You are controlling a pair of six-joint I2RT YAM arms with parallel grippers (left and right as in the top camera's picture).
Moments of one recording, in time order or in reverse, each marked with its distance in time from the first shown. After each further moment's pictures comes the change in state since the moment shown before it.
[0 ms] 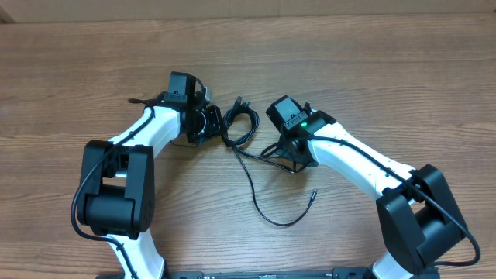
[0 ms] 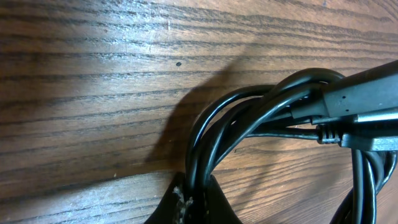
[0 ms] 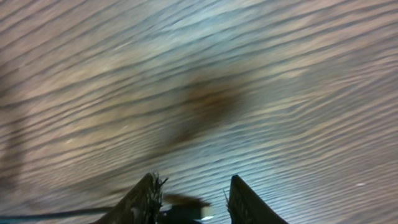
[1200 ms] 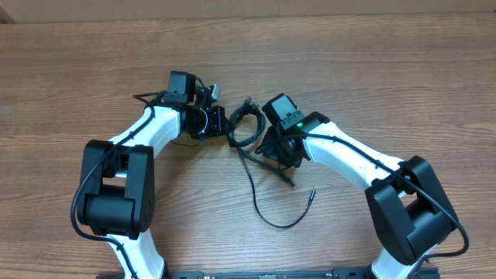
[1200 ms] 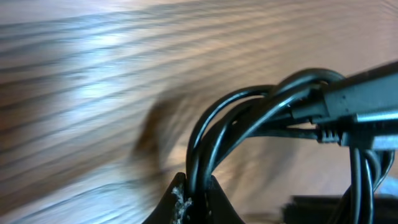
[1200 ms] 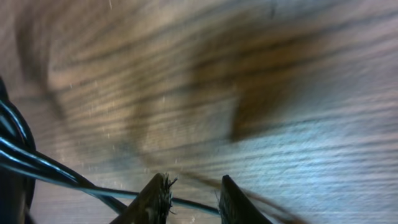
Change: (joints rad) left arm 0.000 0.000 0.000 0.034 0.152 0.211; right arm 0.000 0.058 -0.008 0.177 -0.326 0.053
